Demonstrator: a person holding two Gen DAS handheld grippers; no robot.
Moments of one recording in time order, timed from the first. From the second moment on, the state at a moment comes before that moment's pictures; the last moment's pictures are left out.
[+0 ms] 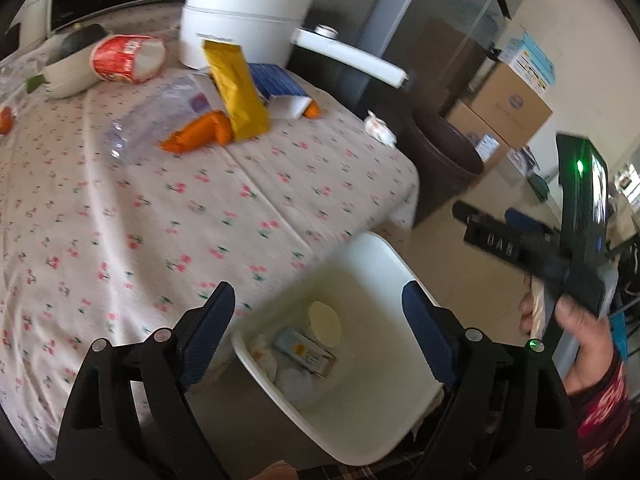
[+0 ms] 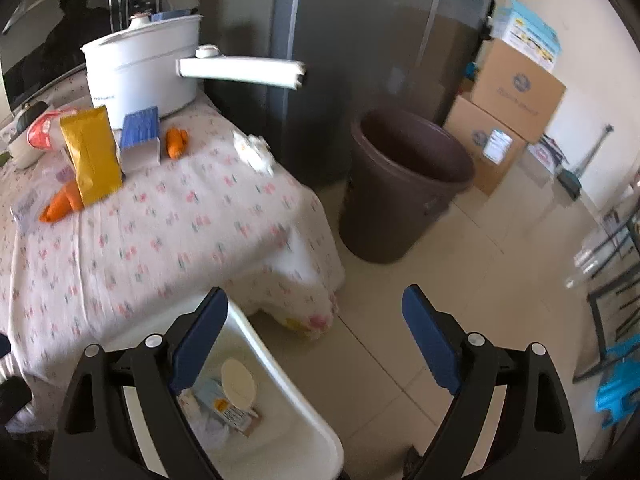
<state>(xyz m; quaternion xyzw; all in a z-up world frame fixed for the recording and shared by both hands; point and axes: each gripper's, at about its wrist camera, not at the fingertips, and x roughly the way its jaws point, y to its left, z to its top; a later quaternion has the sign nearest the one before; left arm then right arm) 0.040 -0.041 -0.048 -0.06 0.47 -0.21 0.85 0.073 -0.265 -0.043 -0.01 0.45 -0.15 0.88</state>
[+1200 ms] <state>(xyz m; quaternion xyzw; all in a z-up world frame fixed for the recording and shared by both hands) 0.148 0.044 -0.038 -0.10 0.45 -0.10 0.88 0.236 -0.253 -0.084 0.02 0.46 -0.02 0.89</state>
